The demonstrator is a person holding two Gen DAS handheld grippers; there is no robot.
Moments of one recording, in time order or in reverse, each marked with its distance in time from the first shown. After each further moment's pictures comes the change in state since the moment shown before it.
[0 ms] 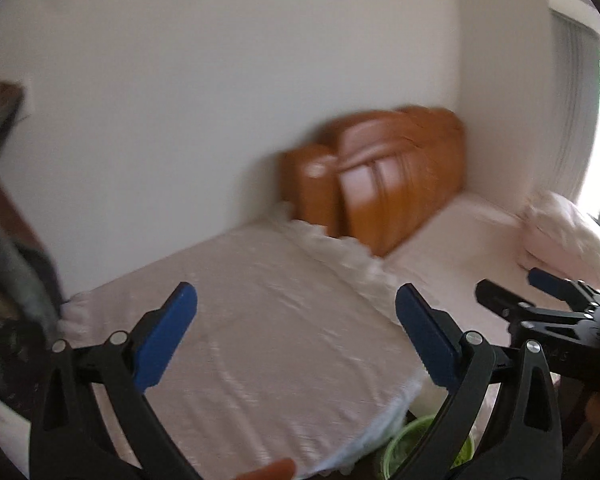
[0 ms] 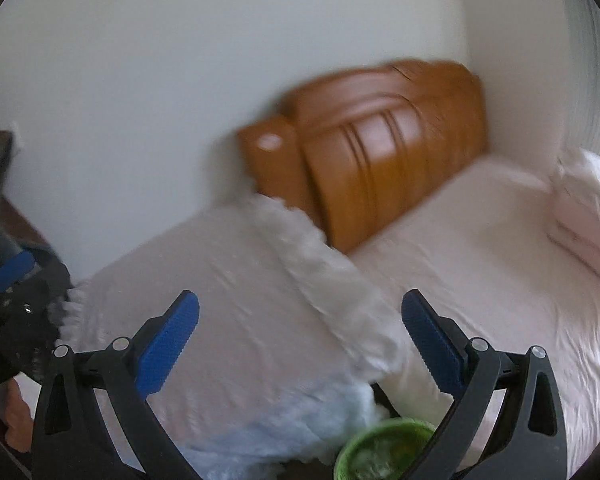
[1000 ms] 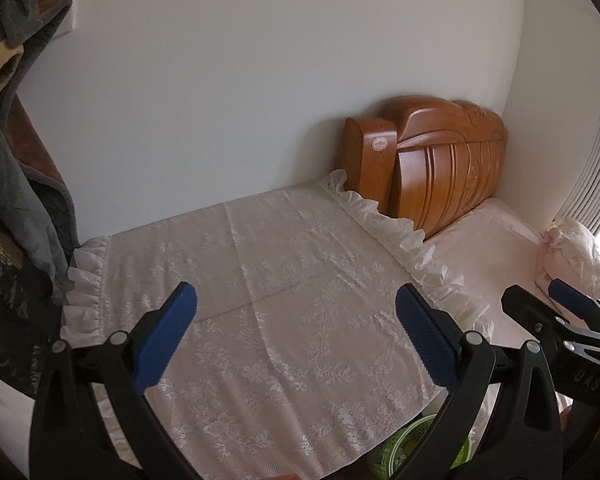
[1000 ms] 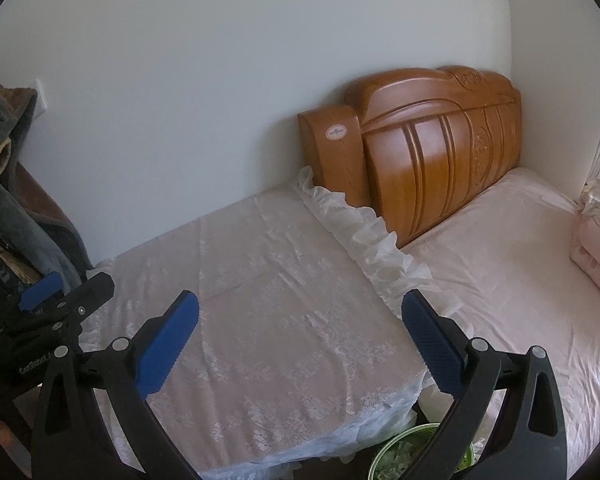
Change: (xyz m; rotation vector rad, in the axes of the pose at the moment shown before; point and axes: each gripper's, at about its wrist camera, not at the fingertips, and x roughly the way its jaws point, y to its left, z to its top) left arm 0.042 0.085 -0.028 -0.139 0.127 0.033; right arm 0.044 0.105 0.013 -0.062 0.077 0.025
